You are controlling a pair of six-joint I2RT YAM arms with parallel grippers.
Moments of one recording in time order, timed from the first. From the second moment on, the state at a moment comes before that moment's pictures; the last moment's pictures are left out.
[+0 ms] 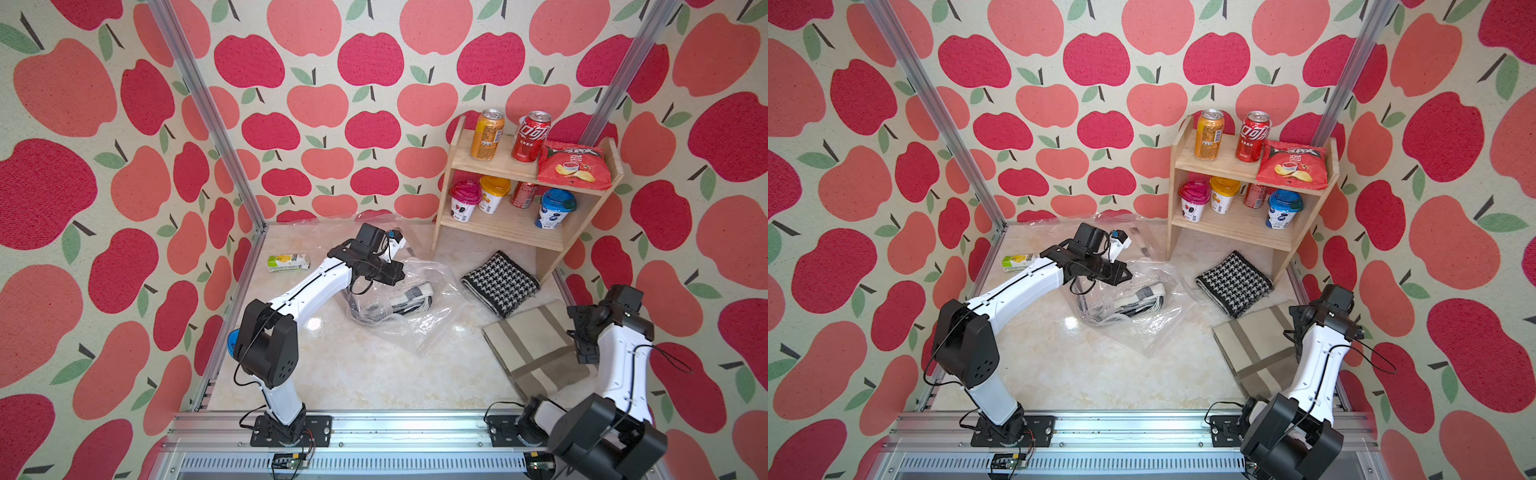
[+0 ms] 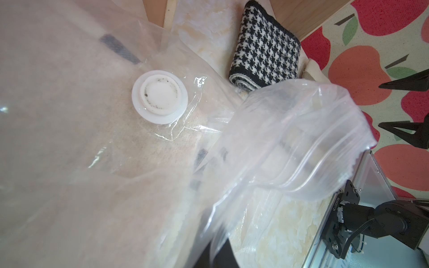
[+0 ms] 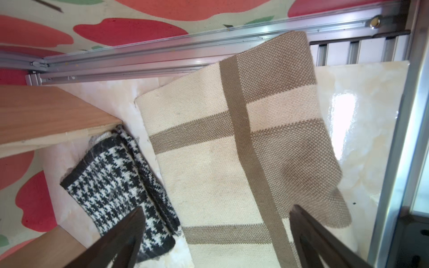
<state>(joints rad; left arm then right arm) -0.53 1.74 1.47 -0.60 0.44 -0.14 -0.50 1.06 0.90 -0.97 0.03 0.96</state>
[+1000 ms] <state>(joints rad) -0.53 1.74 1.47 -0.63 0.41 -0.14 0.66 1.29 0.88 -0.43 -0.03 0.98</state>
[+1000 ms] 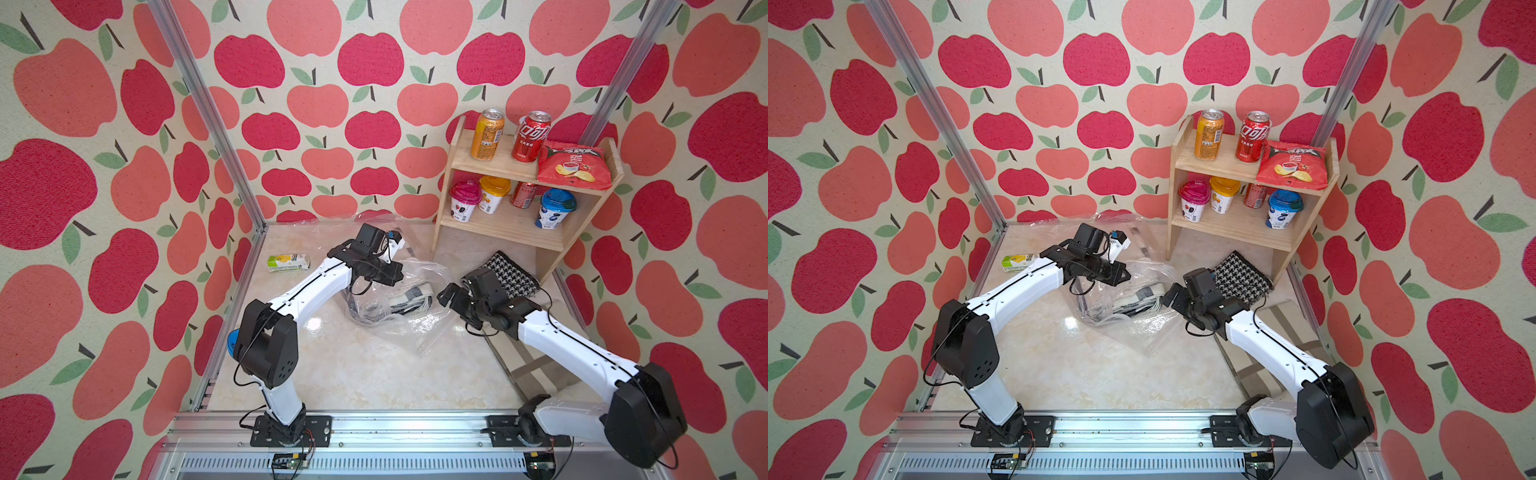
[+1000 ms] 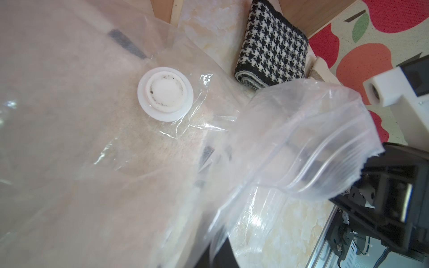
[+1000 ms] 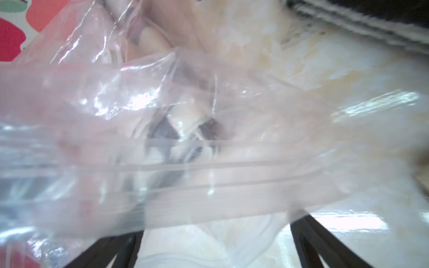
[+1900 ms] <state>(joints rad) -0.54 1.81 1.63 -0.73 0.34 -0.13 0.99 1.34 0.86 -0.26 0.22 0.93</state>
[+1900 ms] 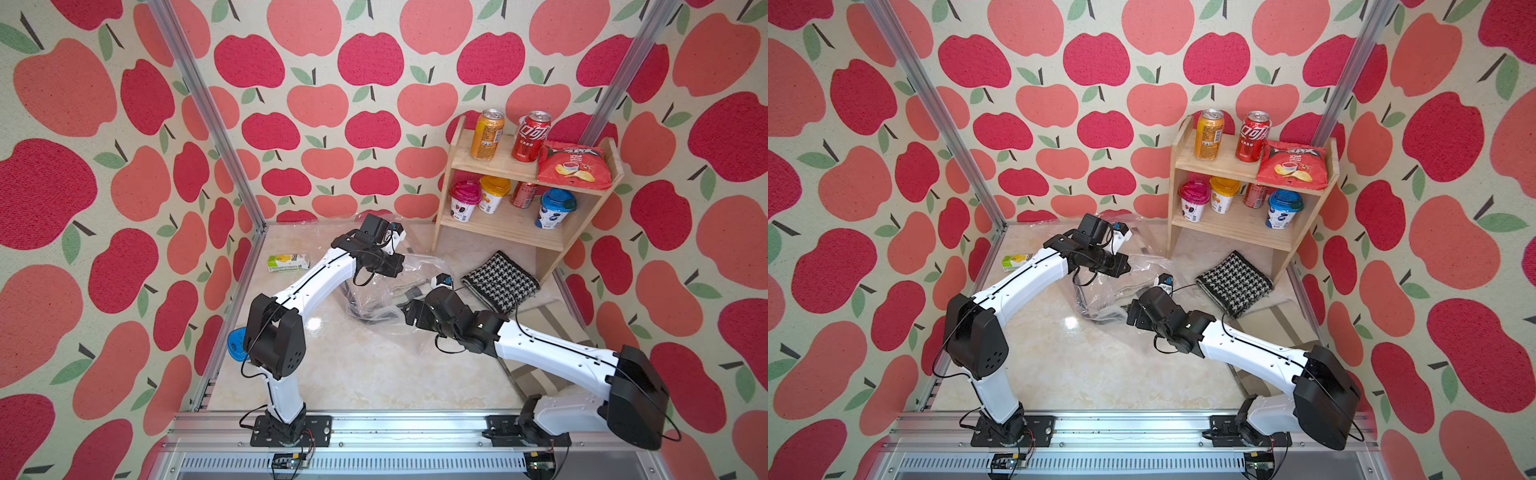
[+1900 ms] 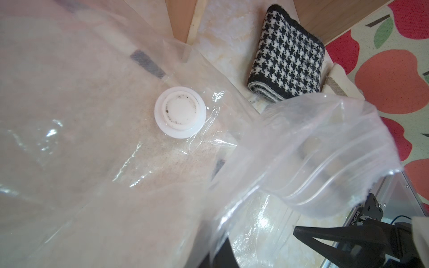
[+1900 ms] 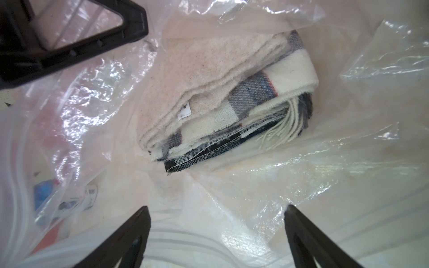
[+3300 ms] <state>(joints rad) -0.53 1.54 1.23 -0.40 0.36 -0.11 0.85 1.71 0.83 0.48 -0.01 0.99</state>
